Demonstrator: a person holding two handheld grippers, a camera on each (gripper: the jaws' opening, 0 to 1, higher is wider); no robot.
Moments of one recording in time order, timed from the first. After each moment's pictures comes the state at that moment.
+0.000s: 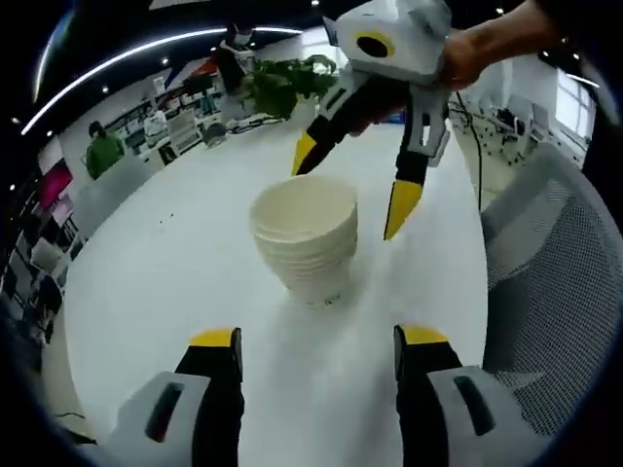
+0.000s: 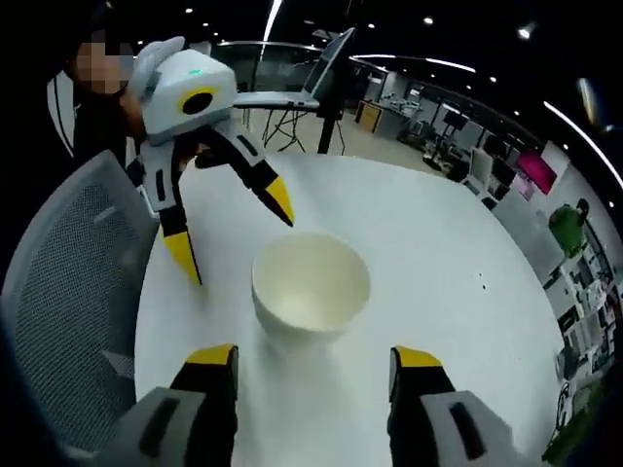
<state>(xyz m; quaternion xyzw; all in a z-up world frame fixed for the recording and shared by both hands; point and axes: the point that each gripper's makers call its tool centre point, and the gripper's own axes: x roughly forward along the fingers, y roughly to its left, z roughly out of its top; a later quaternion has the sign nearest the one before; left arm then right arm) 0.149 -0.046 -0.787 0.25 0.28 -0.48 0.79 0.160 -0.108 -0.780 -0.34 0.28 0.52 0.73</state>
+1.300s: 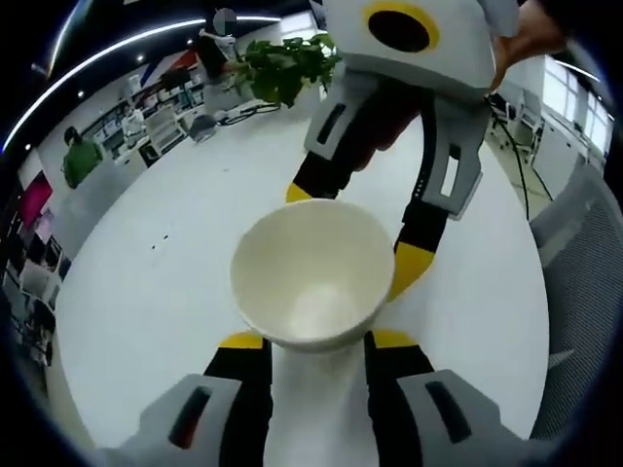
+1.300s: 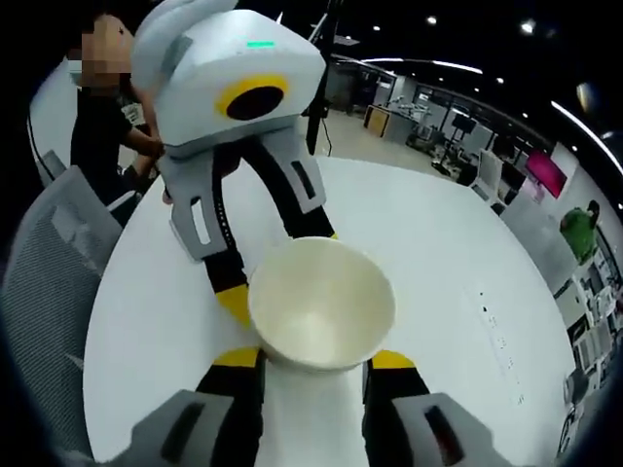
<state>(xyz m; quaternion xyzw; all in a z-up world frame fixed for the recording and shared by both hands) 0.255 -0.072 -0.790 0.27 0.30 -0.49 0.77 0.257 -0.089 -0.790 -0.31 0.28 0.54 0.73</state>
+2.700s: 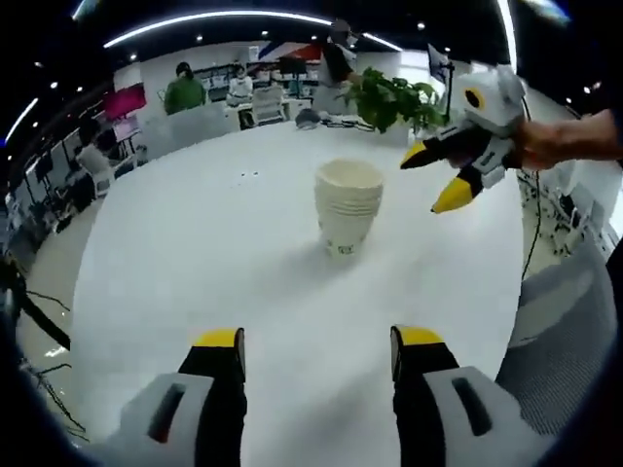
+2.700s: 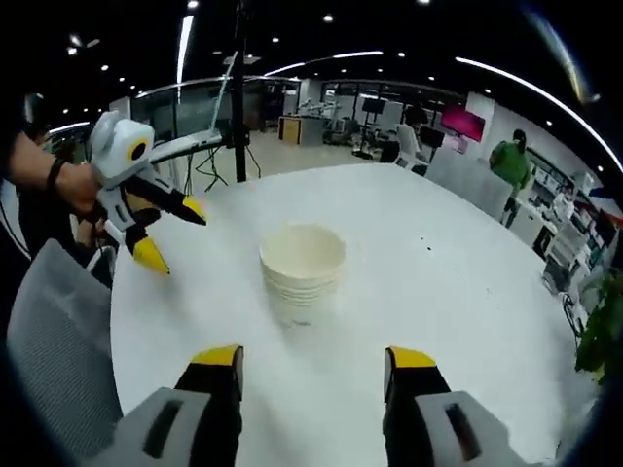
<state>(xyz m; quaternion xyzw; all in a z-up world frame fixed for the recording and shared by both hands) 0.162 0.045 -0.781 0.04 0.33 -0.31 0.89 0.206 -0.154 -0.758 -0.15 0.30 0.39 0.86</state>
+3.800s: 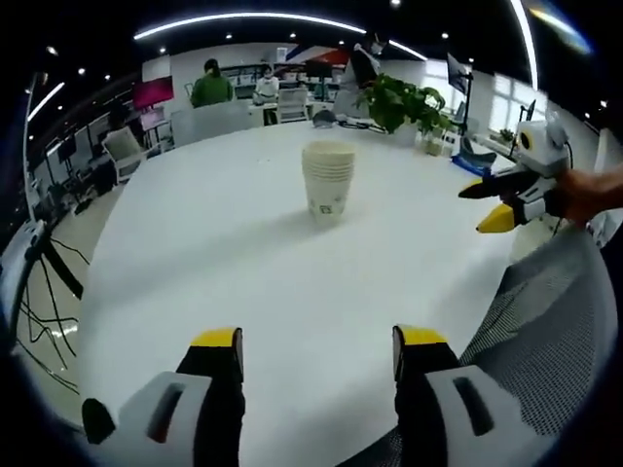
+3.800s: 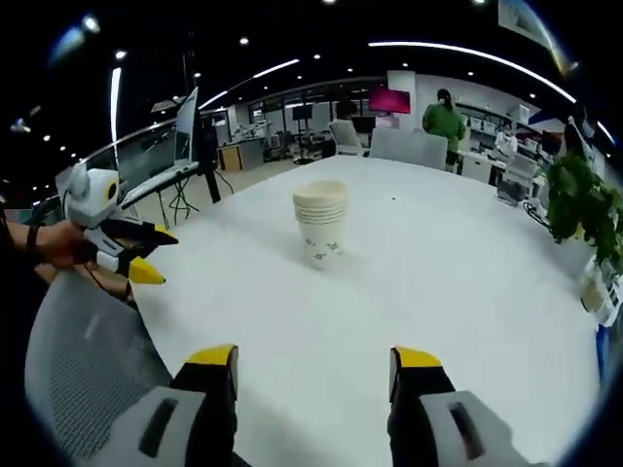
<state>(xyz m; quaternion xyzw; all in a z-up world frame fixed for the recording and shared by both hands) 0.091 0.061 -0.787 0.08 0.33 -0.28 0.90 0.080 -0.180 -0.774 -0.06 0.31 0.29 0.90</state>
